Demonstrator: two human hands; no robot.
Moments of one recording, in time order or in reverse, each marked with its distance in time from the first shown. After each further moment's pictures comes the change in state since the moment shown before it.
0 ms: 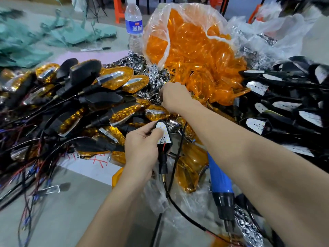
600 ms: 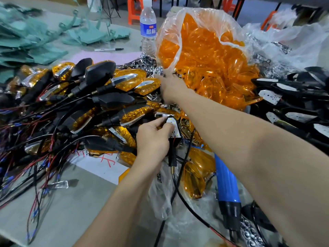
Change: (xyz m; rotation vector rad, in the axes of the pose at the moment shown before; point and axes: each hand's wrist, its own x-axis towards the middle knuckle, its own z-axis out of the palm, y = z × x) left_hand 0.017 0.011 0.011 0.125 0.019 0.060; right_hand 0.058 -0.023 0.002 -0.078 -0.103 -0.108
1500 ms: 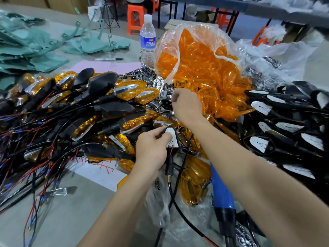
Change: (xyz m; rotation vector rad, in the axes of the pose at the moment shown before) left_hand -0.003 0.002 -0.001 0.026 -0.052 -0.040; right_hand -0.072 0.021 -0.001 0.412 0.385 0.245
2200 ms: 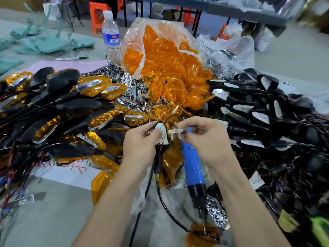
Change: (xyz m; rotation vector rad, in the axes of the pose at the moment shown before) left_hand -0.031 -0.001 0.022 -0.026 -0.118 0.150; right_hand -0.182 0.035 -0.106 0.752 0.059 0.184
